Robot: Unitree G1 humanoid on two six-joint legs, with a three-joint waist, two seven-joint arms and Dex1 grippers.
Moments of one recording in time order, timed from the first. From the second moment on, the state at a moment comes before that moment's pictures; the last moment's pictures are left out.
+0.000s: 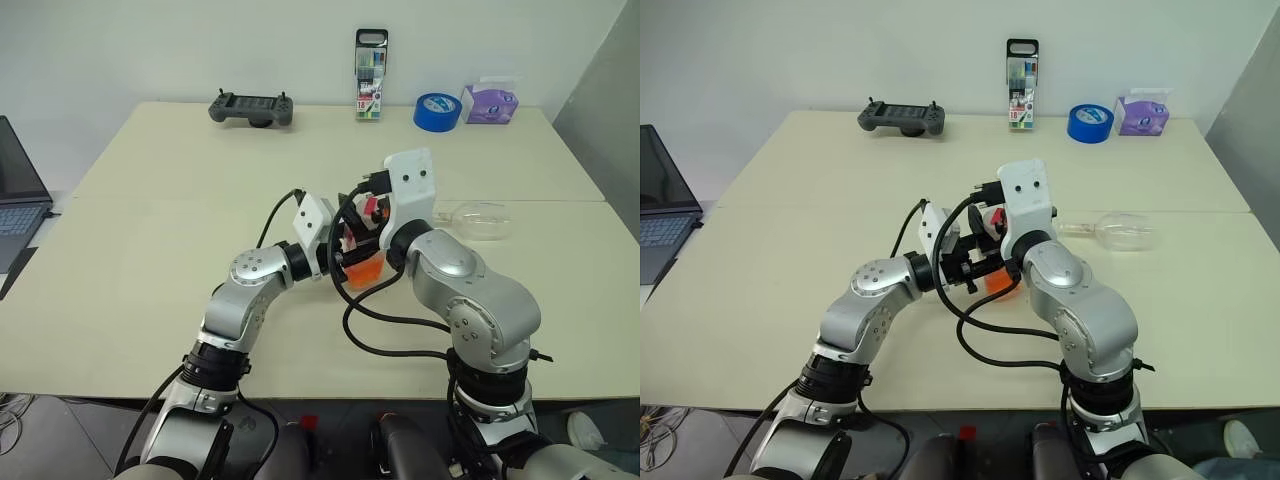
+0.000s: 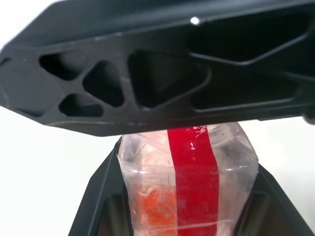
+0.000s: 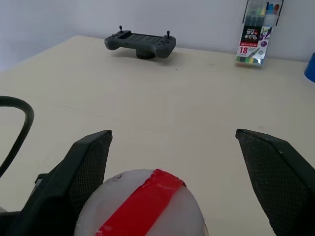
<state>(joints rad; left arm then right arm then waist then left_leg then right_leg) -0.54 0.26 -0.15 -0.03 -0.33 0.34 -0.79 -0.66 0.02 0.14 -0.57 0.21 1.18 -0.11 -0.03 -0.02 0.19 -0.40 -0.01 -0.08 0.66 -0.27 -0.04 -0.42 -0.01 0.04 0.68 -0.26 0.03</state>
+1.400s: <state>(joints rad) -0.56 0.27 -0.16 0.05 -0.29 0.27 -0.80 -0.49 -0.10 0.16 -0.80 0.23 1.21 0.03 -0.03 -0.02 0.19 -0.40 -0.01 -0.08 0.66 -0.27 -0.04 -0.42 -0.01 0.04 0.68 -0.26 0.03</state>
